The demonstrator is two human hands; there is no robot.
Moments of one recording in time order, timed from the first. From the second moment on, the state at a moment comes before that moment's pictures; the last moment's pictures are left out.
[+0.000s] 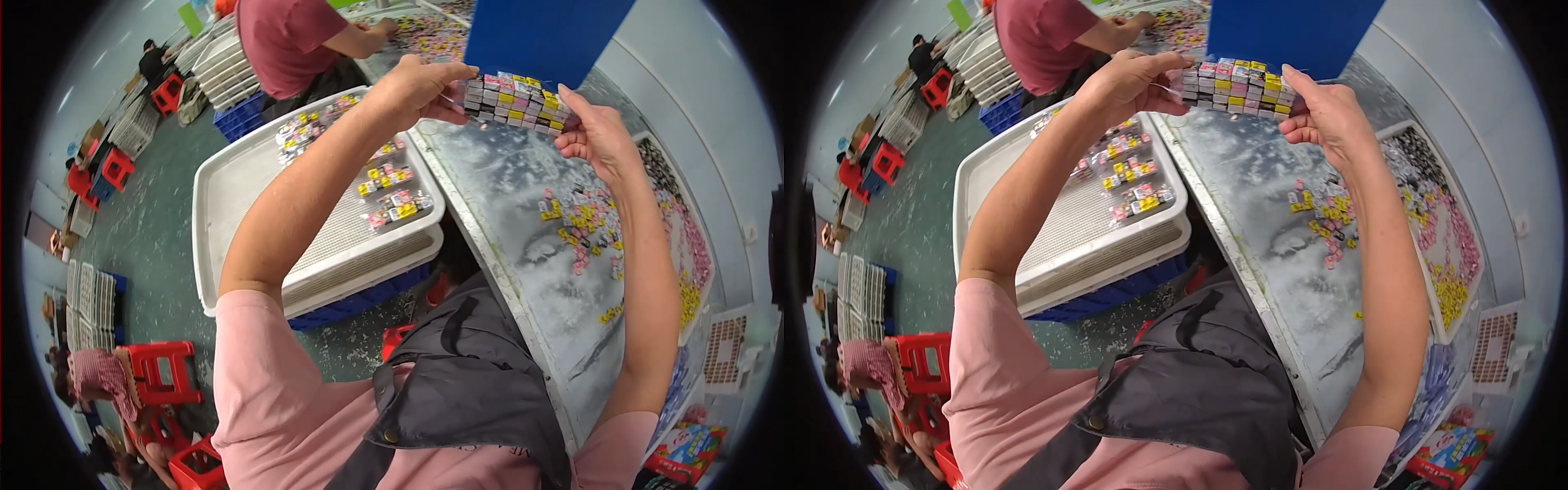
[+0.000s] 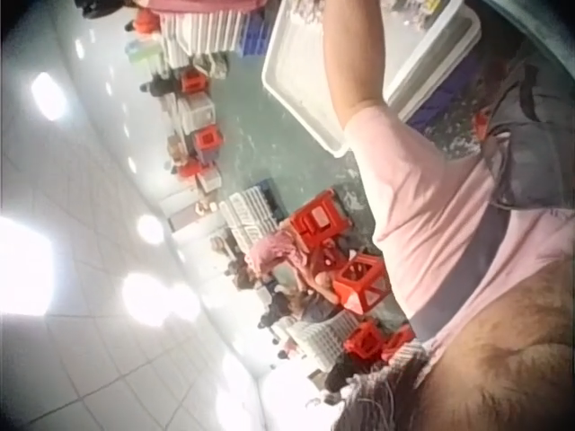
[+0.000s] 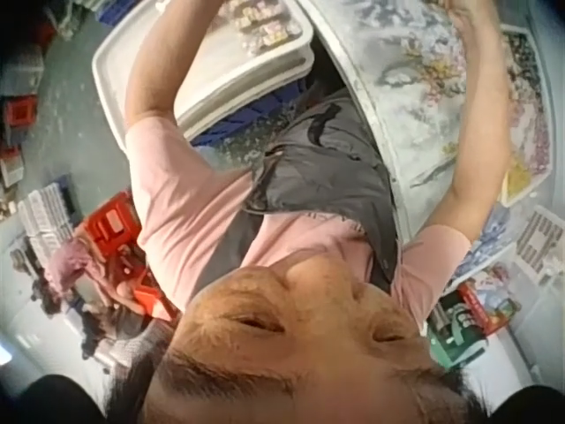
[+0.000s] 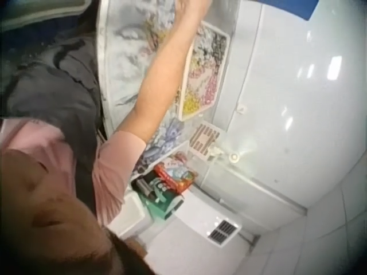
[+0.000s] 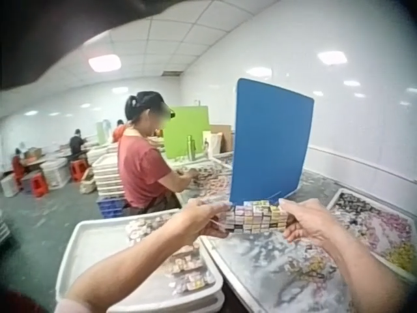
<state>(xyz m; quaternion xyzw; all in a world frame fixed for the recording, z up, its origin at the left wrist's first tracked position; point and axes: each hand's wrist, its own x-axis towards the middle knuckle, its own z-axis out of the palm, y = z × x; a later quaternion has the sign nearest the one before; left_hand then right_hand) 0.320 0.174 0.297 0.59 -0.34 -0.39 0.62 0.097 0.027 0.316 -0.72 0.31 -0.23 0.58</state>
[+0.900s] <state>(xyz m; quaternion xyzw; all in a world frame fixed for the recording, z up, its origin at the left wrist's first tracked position) 0.398 0.443 0.061 0.73 -0.05 -0.24 0.64 0.317 0.207 0.055 -0.82 0.23 -0.01 0.52</state>
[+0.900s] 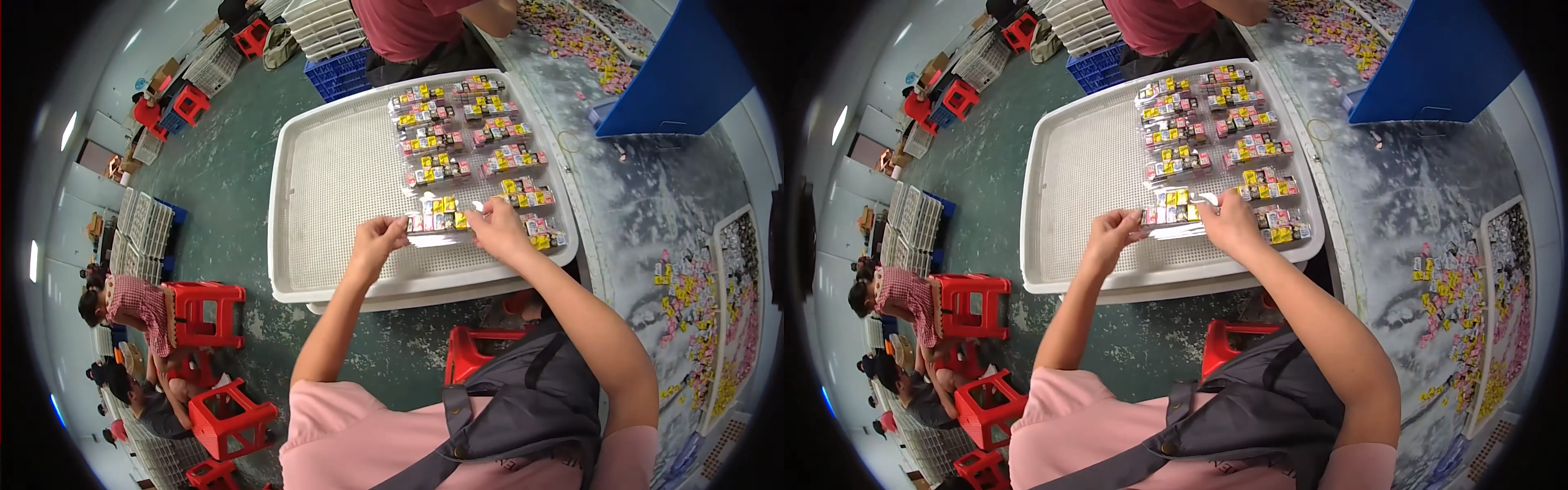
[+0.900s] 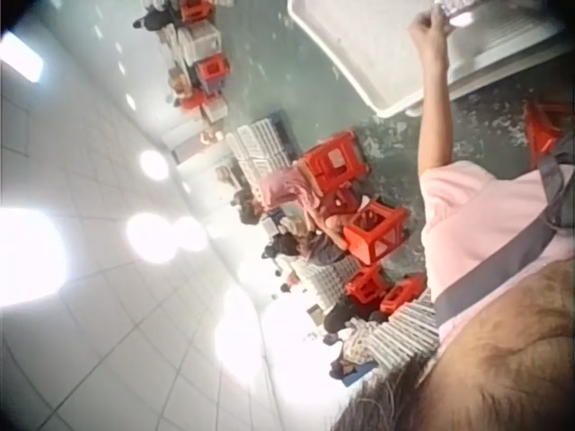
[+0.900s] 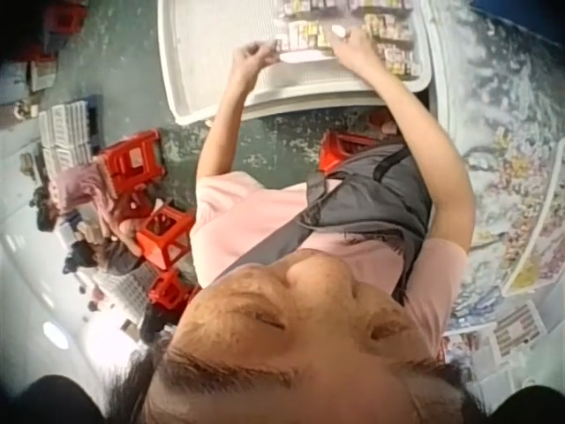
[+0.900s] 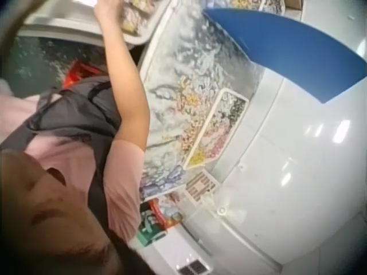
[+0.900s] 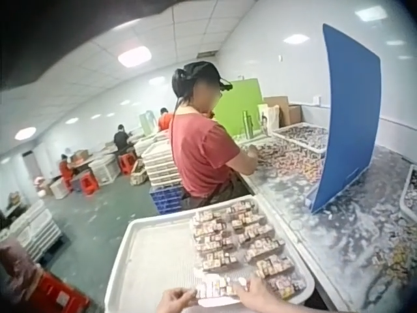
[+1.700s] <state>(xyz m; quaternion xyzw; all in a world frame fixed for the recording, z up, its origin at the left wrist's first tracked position) 0.419 0.430 0.029 0.75 -0.01 -0.21 0.63 0.309 0.263 0.070 -0.68 0.32 -0.05 0.65</state>
